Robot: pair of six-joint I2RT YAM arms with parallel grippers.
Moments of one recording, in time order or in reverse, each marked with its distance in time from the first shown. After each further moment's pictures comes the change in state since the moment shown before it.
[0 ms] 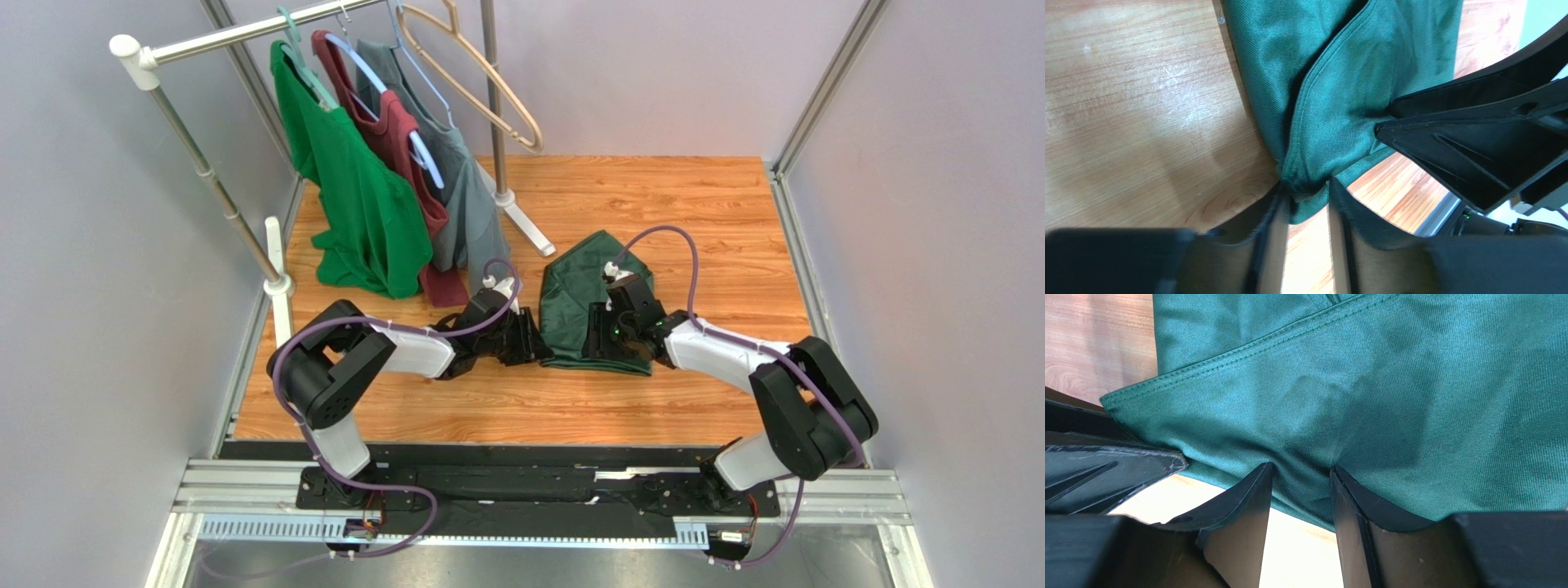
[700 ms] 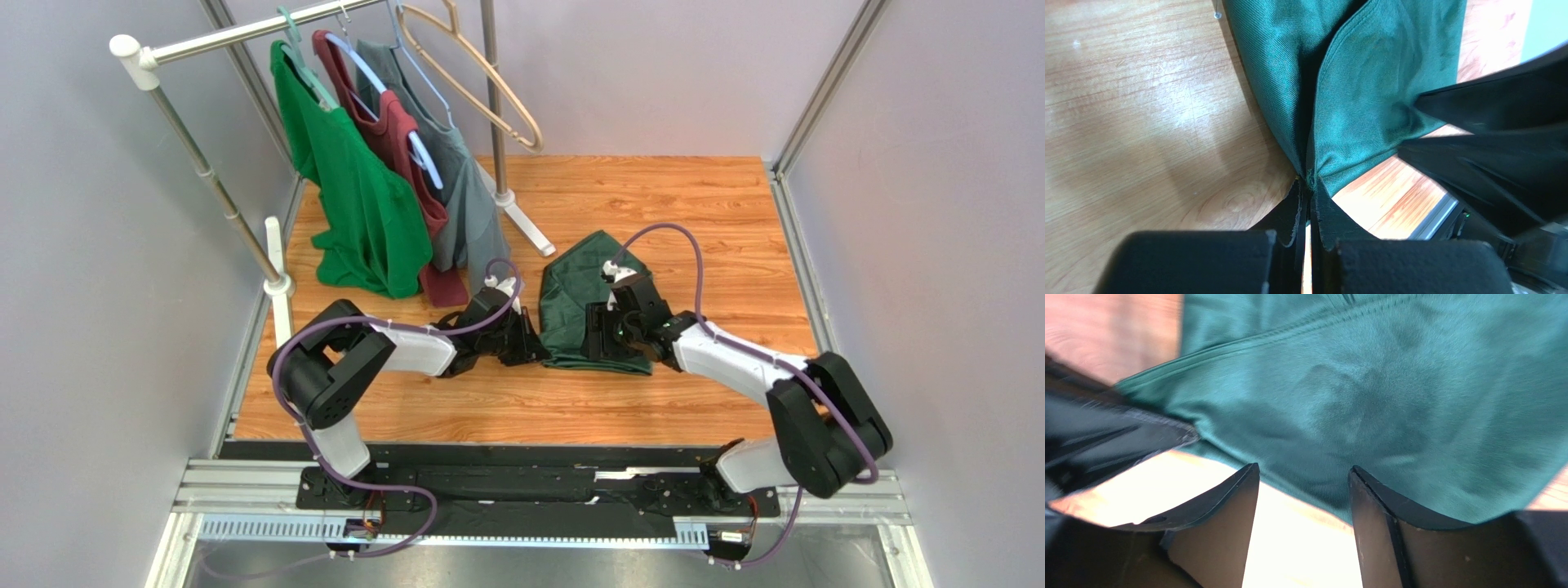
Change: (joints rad) left arm -0.003 0.008 0.015 -0.023 0.006 -0.005; right arm 0.001 -0.051 0.001 -0.035 -0.015 -0.062
